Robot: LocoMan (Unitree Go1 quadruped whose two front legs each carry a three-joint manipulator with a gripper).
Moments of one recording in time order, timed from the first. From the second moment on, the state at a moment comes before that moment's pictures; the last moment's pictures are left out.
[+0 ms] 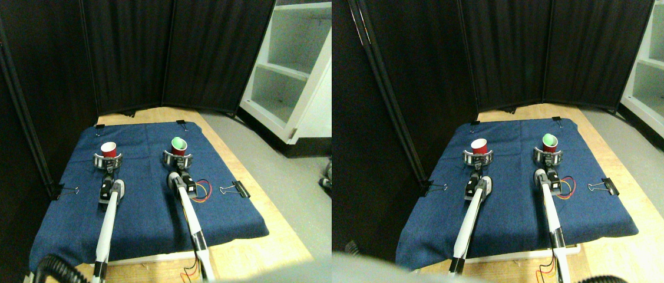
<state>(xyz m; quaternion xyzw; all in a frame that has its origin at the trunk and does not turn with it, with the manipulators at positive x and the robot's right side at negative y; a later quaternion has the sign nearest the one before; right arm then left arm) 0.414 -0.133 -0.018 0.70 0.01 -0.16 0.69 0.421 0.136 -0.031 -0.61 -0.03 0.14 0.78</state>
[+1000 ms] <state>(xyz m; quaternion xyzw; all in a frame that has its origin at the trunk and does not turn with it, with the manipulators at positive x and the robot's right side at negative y) 0.421 -0.140 -0.017 0.71 -0.02 -0.17 0.68 0.424 0.132 -0.033 -0.62 -0.03 0.14 0.77</state>
